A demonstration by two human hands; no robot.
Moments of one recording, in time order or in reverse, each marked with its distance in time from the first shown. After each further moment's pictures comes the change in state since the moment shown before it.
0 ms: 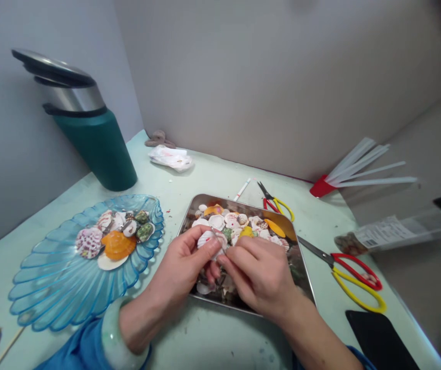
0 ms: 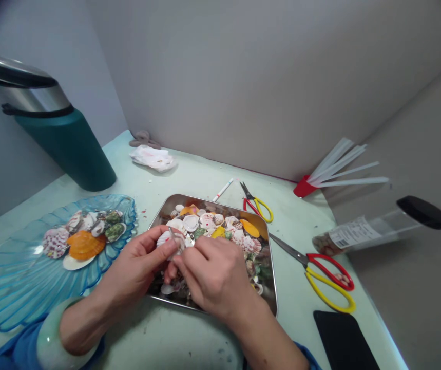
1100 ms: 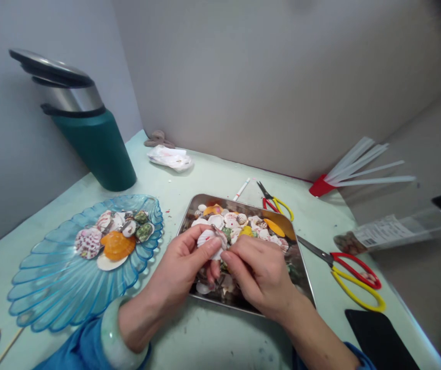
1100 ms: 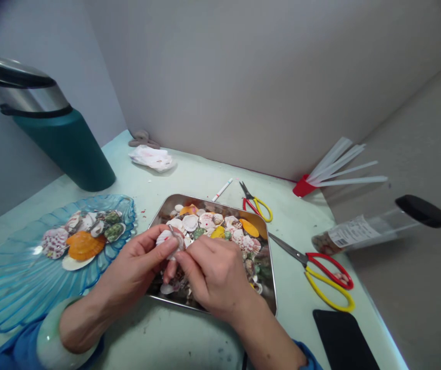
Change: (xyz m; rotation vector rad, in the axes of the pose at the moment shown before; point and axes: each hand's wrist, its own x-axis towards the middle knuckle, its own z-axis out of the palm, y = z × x) left_hand -0.001 0.000 -0.002 -0.016 -0.071 0.019; right_hand 0.000 0.001 0.001 0.244 0.012 0.092
